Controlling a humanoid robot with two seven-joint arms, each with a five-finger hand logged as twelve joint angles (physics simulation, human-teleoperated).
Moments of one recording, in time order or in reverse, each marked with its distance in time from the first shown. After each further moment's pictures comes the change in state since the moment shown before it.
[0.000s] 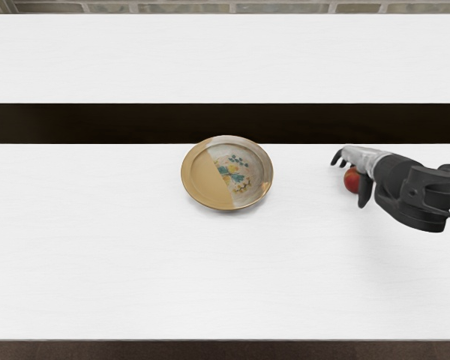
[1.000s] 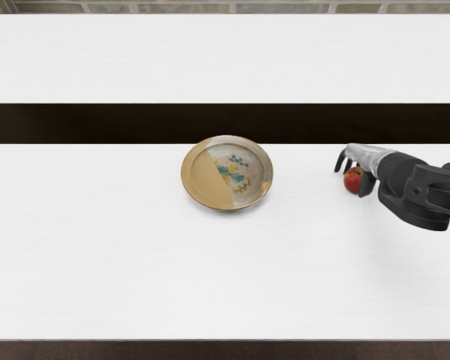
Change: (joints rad) left arm 0.000 0.000 0.000 0.000 0.000 0.000 0.000; right arm 0.002 -0.012 0.003 0.001 0.000 0.000 0.000
